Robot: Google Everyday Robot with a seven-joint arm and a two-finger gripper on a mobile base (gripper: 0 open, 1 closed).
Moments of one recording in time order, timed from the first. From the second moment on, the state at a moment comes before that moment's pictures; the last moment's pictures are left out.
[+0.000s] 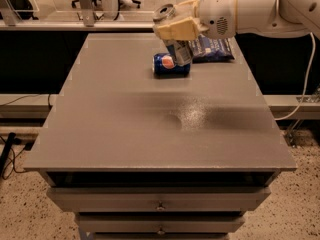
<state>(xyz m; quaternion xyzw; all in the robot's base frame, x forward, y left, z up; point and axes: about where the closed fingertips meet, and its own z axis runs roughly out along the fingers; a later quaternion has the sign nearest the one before) 0.611 -0.032 1.023 -0.51 0.61 0.31 0.53</state>
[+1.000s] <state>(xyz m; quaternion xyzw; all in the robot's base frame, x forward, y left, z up) 0.611 -0.087 0.987 -0.46 0.58 0.38 0.55</state>
